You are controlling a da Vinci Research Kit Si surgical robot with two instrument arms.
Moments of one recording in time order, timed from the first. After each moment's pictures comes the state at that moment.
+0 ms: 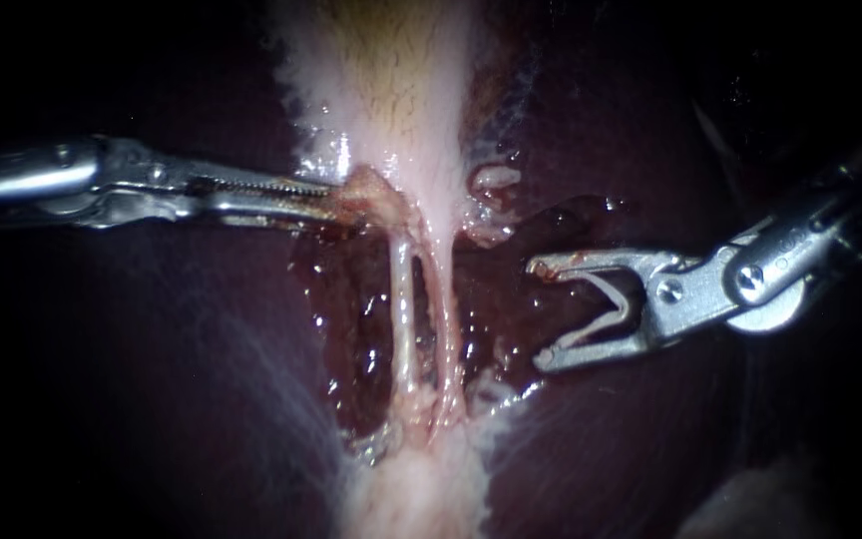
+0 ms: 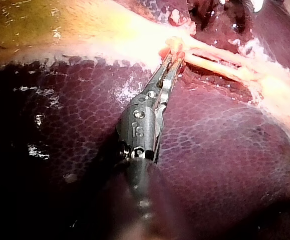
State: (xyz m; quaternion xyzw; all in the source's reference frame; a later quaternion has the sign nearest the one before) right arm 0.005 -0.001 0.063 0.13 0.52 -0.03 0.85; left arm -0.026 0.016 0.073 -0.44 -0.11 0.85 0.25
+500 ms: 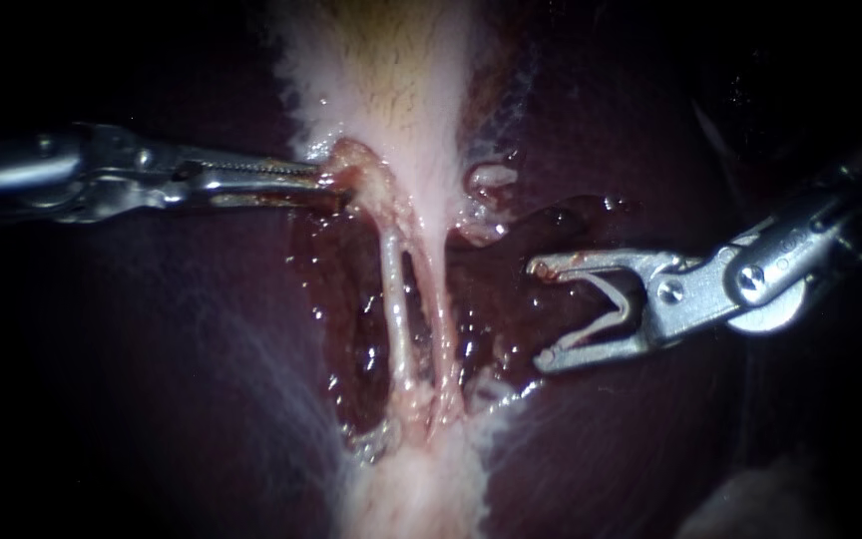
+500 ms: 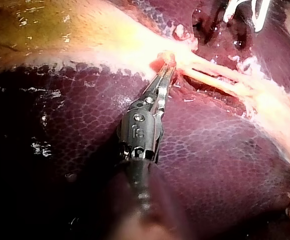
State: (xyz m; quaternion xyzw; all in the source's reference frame) right arm 0.004 -0.001 0.063 0.13 0.52 -0.03 0.85; left arm -0.025 0.017 0.069 -0.40 -0.16 0.86 0.28
